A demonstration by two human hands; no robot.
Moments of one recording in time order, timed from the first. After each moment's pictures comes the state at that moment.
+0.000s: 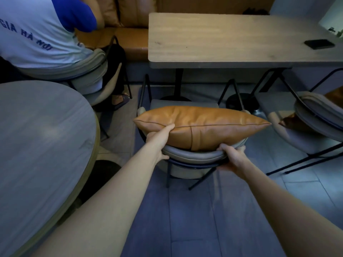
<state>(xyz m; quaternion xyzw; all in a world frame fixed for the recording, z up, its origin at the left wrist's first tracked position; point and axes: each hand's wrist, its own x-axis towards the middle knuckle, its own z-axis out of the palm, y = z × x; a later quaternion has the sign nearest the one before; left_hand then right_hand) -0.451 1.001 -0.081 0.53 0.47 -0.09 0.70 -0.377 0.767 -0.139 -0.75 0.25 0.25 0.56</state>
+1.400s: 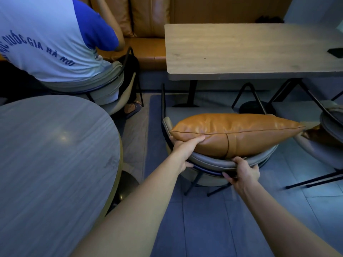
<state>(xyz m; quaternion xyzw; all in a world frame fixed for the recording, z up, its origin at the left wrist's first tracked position) -0.428 1.026 -0.088 0.54 0.39 -0.13 0.74 -0.391 0.843 -0.151 -0.58 0.40 0.10 0.70</state>
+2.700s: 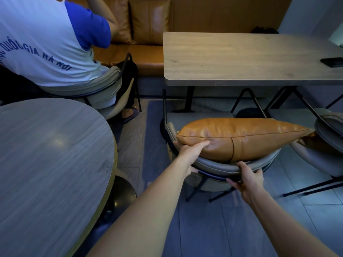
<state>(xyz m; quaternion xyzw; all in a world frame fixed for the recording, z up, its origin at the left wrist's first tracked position) -0.413 1.002 -0.092 0.54 0.37 -0.16 0.74 -0.380 0.811 -0.152 -0.60 0.33 0.12 0.71</state>
